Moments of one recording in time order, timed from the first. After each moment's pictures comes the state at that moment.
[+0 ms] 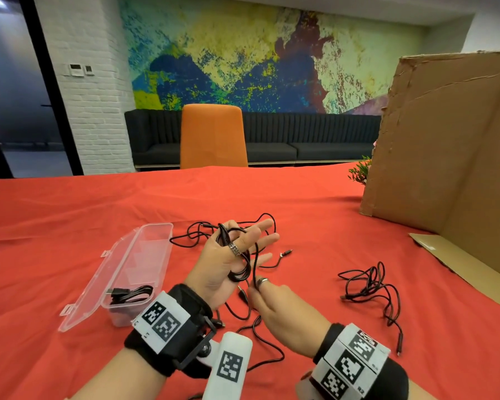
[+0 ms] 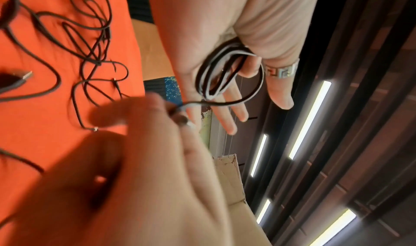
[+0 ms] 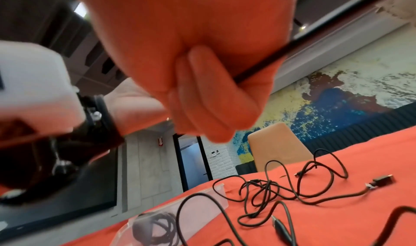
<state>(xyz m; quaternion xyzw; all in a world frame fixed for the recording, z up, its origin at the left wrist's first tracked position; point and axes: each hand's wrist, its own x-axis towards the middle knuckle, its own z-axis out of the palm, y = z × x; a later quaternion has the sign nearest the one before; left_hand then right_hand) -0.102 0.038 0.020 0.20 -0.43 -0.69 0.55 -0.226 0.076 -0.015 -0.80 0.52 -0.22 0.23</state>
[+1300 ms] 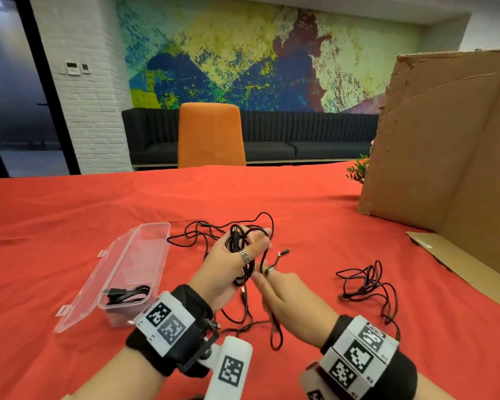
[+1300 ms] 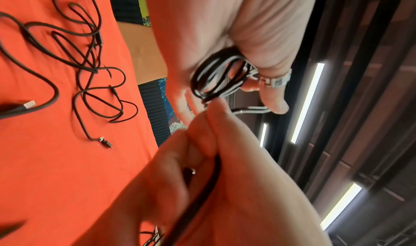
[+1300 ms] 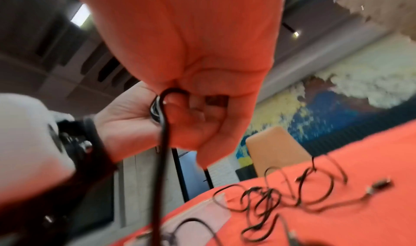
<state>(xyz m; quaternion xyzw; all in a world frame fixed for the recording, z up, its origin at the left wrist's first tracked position) -0.111 0.039 0.014 0.29 -0.50 -0.63 0.52 -0.237 0.075 -0.004 -0.79 0.50 -0.27 0.22</state>
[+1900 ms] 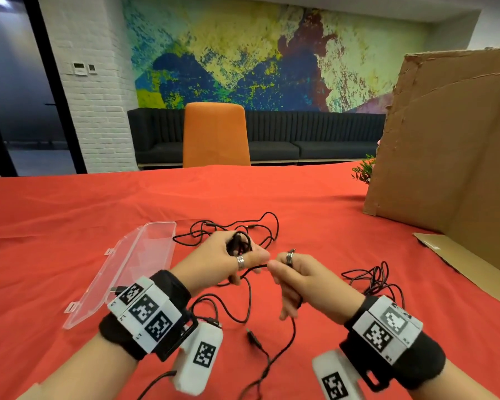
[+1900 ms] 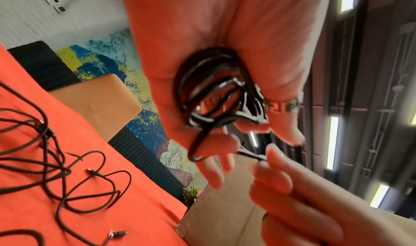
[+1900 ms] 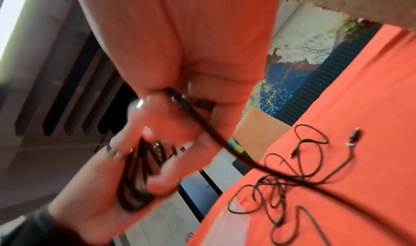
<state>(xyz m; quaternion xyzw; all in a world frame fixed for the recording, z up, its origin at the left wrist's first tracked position) -0.077 0.036 0.032 0.38 -0.72 -0.44 0.37 -0.254 0.066 0.015 -0.70 0.43 -0.32 0.47</state>
